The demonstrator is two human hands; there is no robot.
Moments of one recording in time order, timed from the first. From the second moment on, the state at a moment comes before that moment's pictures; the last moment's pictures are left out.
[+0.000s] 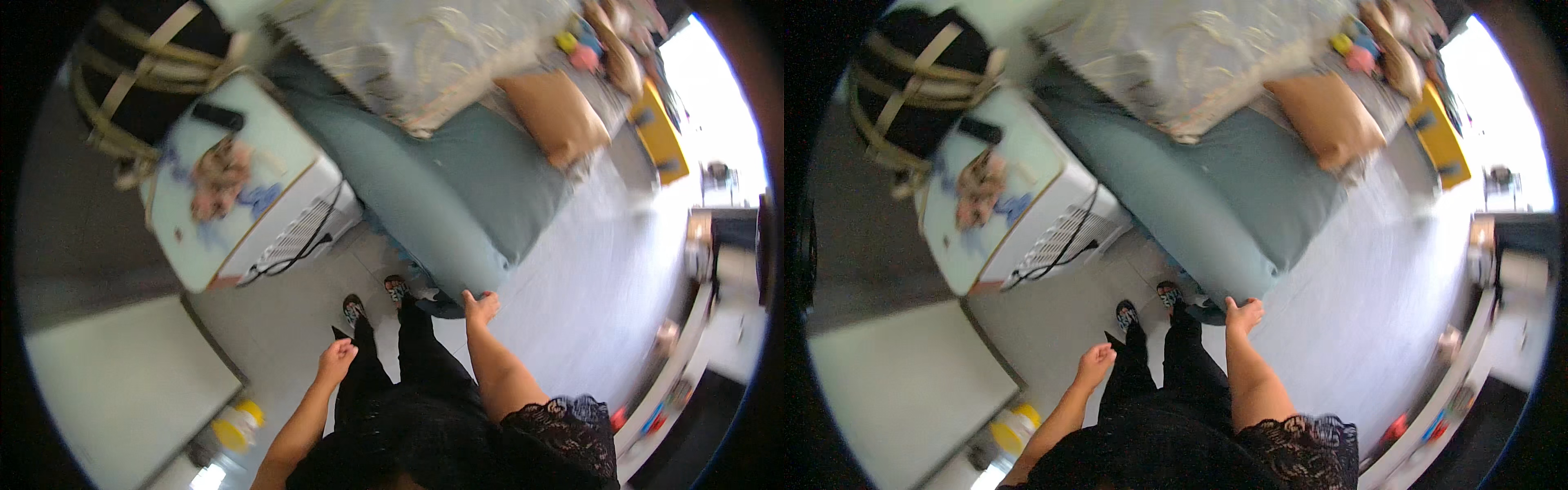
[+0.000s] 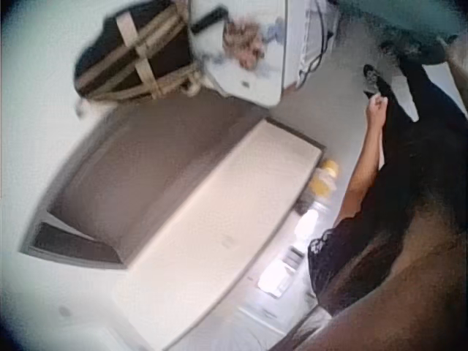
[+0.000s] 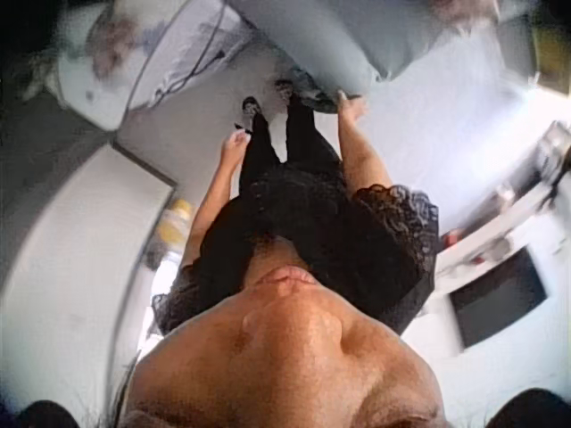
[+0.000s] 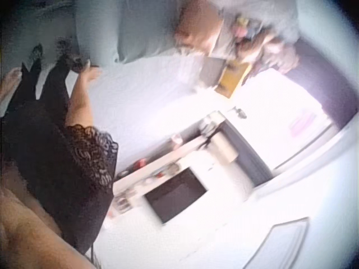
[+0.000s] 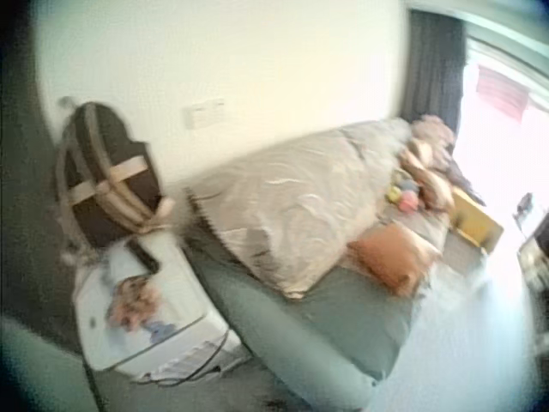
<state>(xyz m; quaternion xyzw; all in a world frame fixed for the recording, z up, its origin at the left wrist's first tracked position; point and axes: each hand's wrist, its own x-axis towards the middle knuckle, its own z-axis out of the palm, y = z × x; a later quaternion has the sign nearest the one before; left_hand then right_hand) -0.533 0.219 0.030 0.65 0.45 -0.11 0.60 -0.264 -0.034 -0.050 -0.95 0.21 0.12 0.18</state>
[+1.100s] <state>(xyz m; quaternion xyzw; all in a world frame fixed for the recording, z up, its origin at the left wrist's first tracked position) -0.211 0.328 -0.050 0.48 0.38 -0.08 0.79 -0.377 -0.006 -0.045 -0.74 0.42 0.09 0.52</state>
